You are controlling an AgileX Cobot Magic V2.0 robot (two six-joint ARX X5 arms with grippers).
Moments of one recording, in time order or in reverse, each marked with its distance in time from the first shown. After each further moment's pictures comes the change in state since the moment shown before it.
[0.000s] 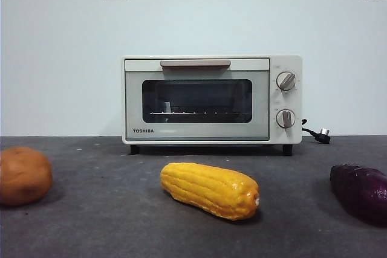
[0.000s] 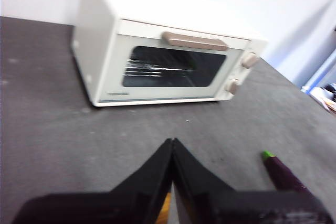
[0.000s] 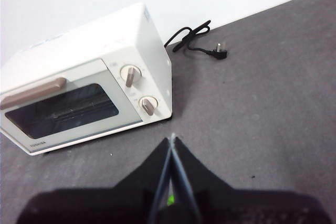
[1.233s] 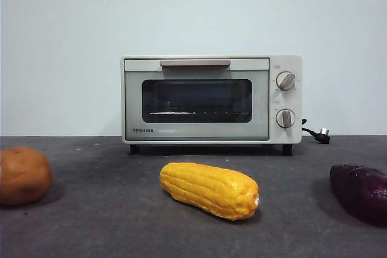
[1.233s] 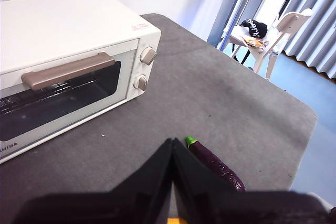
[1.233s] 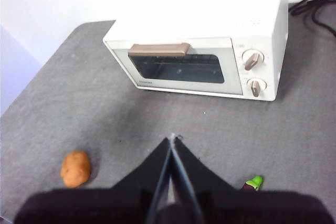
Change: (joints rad) left arm -0.370 0.376 0.514 -0.216 -0.027 0.137; right arm 0.218 0.416 0.652 -0.439 -0.208 -0.156
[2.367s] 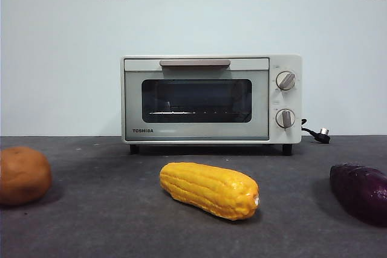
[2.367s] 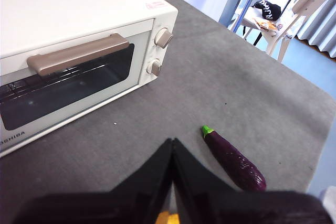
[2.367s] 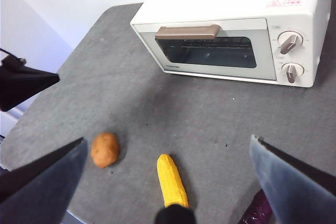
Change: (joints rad) left arm 0.000 0.129 0.012 0.036 -0.026 0.037; right arm 0.000 0.026 0.000 -0.031 -0.123 -0.004
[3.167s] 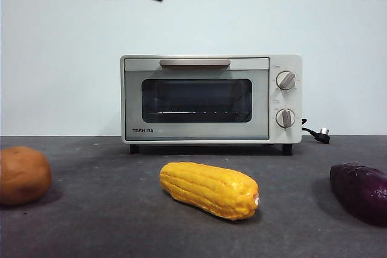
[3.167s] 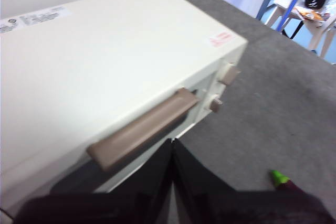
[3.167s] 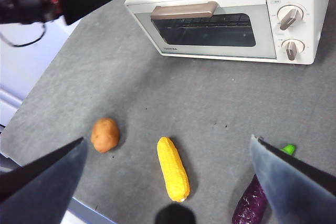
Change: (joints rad) left arm 0.022 0.544 0.505 -0.025 -0.073 0.096; right arm 0.000 0.000 0.000 -0.073 0.001 -0.008
